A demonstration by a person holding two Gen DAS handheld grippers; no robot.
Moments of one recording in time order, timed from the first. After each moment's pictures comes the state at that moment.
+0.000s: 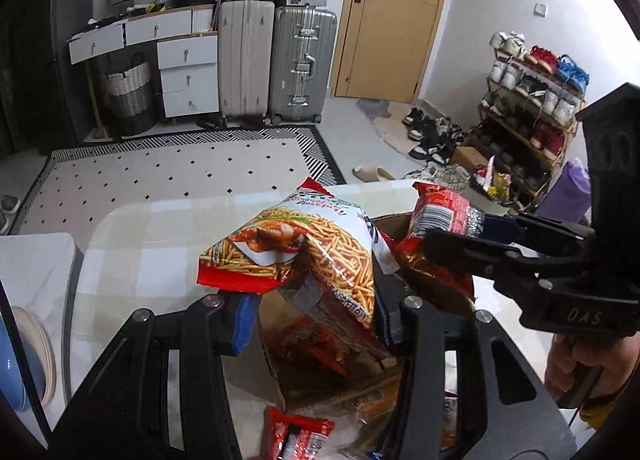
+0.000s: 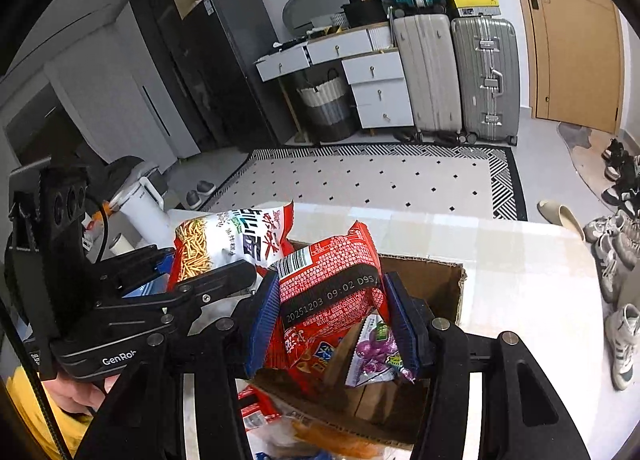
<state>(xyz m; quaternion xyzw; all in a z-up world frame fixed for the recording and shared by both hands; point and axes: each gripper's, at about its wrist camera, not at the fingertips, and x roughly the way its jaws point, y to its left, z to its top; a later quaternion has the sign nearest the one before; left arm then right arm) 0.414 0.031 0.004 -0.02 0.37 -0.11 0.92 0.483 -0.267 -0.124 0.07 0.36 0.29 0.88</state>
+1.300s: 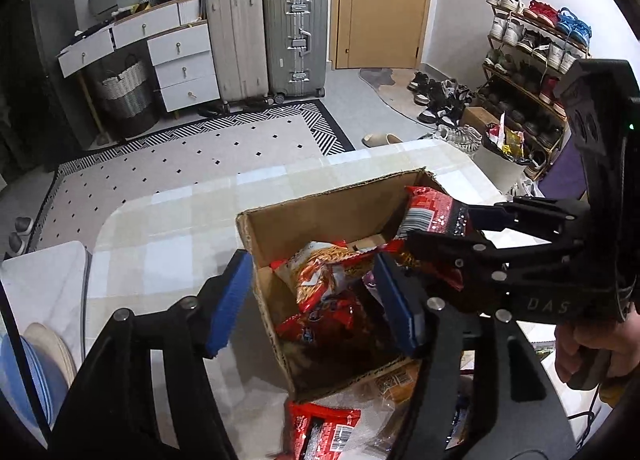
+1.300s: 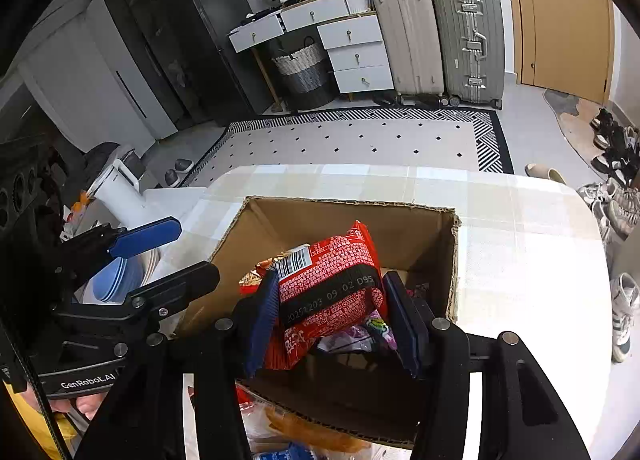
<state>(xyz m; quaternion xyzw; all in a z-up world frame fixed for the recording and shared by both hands) 0.443 0.017 -0.058 0.05 0.40 -0.11 0.91 0.490 -0.258 -0.166 0.06 0.42 0.26 0.87</state>
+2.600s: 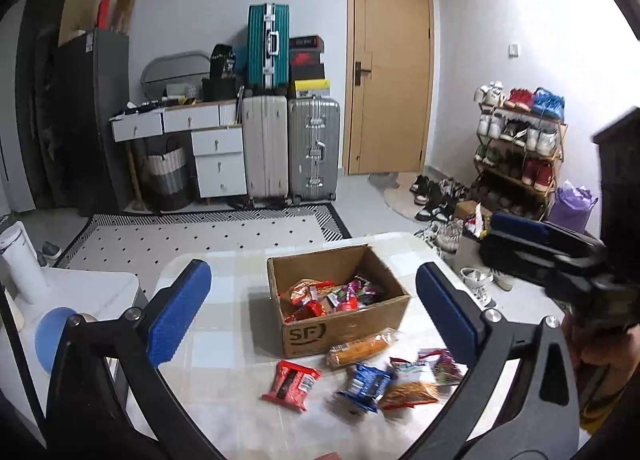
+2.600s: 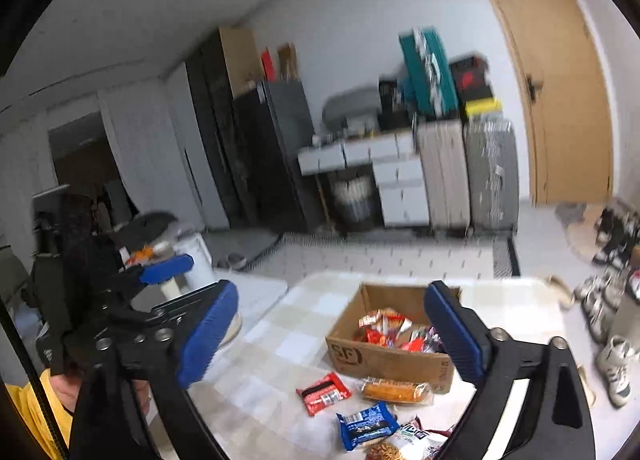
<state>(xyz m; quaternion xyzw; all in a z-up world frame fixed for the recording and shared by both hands) 0.147 0.033 0.120 0.01 0.20 -0.08 0.98 0.208 -0.329 -0.023 0.10 0.13 0.31 0.94</state>
